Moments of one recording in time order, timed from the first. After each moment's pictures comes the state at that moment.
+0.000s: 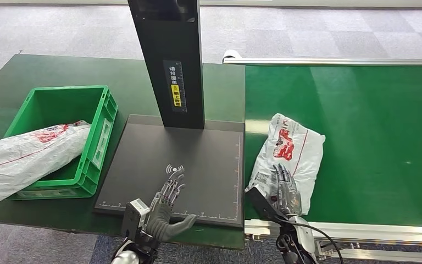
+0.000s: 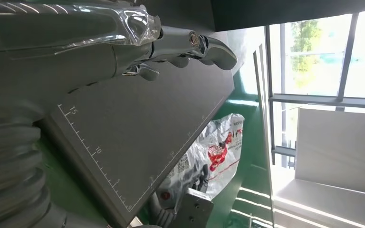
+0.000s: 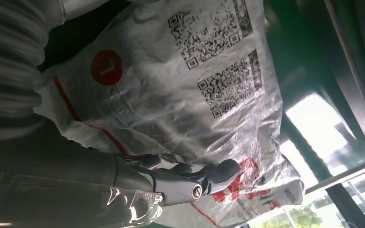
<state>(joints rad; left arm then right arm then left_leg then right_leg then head) 0.01 -0.21 -0.21 -1.27 -0.12 -0.15 -0.48 -0.37 0.13 -0.06 -0.44 1.07 -0.51 -0.36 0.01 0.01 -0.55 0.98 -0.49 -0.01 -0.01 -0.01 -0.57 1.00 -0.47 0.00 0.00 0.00</state>
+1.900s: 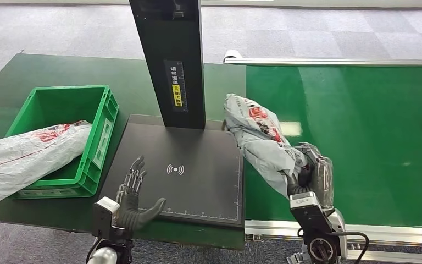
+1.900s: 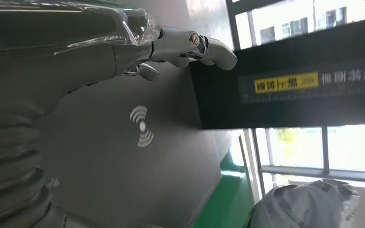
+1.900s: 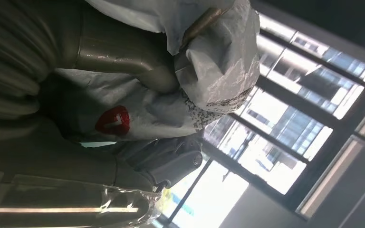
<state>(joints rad) 0.03 -0.18 -0.06 -1.39 -0.19 0.00 -0.53 -0.05 0.09 0.14 -1.56 0.58 -0.14 -0.48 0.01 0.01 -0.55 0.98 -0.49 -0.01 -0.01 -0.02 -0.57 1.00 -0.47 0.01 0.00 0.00</state>
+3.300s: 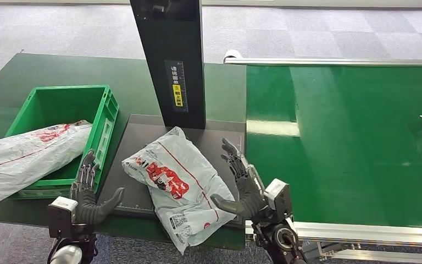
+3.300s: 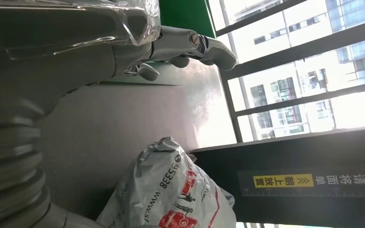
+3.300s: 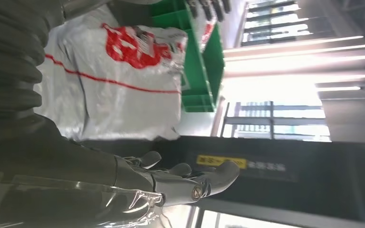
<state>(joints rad) 0.05 -0.13 0.16 -1.49 -0.22 0.01 -0.57 -0.16 0.09 0.38 -1.24 0.00 0.33 -0.48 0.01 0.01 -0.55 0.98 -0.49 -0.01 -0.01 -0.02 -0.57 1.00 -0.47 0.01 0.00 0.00</state>
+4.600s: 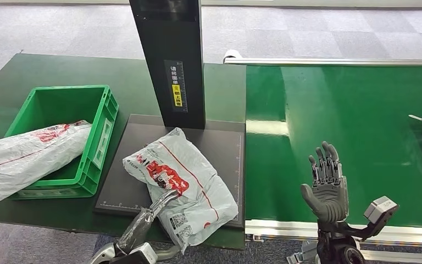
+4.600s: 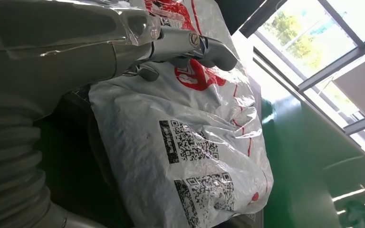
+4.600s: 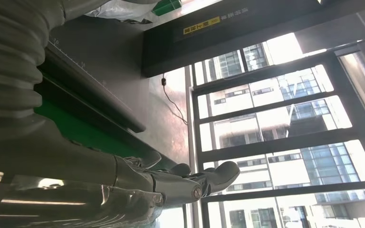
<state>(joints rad) 0.14 0.01 -0.26 -1.50 -0.63 -0.03 -0.52 -0.02 0.02 -0.05 -1.35 -0.24 0.38 -0.47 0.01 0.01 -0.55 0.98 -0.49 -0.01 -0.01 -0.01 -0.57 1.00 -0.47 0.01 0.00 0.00</state>
